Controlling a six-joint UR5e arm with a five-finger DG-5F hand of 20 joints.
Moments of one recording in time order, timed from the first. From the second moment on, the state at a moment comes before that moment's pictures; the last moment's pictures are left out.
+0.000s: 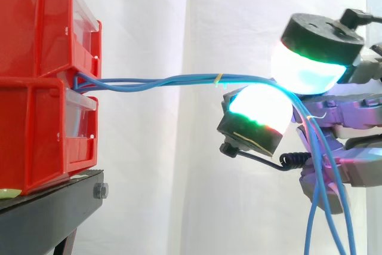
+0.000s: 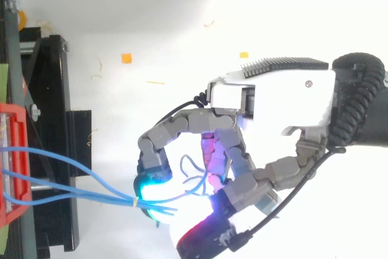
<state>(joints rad) 0.18 -2.15 -1.28 -2.99 -1.36 -0.21</state>
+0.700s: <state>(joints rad) 0.18 -2.15 -1.28 -2.99 -1.36 -0.21</state>
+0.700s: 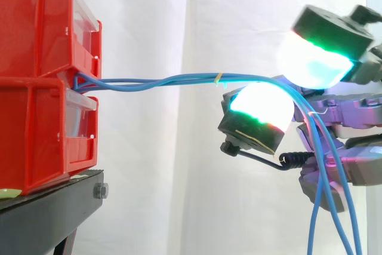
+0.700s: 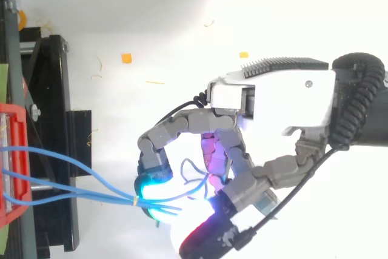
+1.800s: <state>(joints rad) 0.18 -2.15 -1.28 -2.99 -1.36 -0.21</state>
